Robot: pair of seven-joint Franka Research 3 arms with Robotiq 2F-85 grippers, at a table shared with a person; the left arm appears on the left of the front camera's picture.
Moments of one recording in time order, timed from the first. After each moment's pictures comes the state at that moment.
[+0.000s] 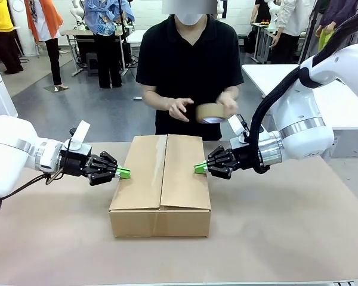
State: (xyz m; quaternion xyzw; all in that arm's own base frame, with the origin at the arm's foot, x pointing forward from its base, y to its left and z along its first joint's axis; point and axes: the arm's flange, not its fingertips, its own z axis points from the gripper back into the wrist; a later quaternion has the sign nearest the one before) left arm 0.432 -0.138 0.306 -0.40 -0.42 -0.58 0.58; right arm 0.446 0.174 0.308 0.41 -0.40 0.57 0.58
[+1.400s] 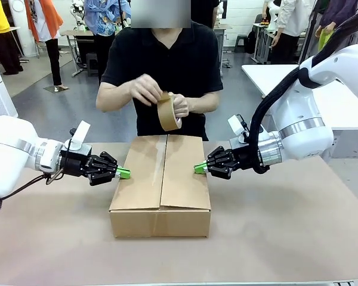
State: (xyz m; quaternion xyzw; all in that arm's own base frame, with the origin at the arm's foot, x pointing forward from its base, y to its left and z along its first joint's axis) left arm 0.432 -0.138 0.306 -0.40 -0.42 -0.58 0.58; right arm 0.446 0.174 0.308 0.41 -0.40 0.57 0.58
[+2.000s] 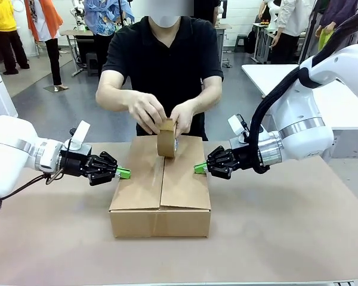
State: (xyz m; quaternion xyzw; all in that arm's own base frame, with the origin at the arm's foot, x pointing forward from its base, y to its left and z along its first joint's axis) left arm 0.432 -0.138 0.306 -0.40 -0.42 -0.58 0.58; right arm 0.446 0.174 0.308 0.41 -0.40 0.57 0.58
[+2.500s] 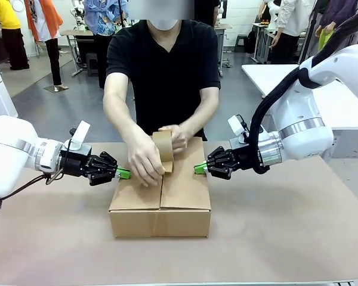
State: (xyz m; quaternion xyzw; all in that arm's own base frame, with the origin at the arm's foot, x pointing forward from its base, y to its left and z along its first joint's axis) left arm 0.432 -0.138 0.306 -0.40 -0.42 -0.58 0.58; right arm 0.446 0.174 0.307 0.41 -0.40 0.57 0.58
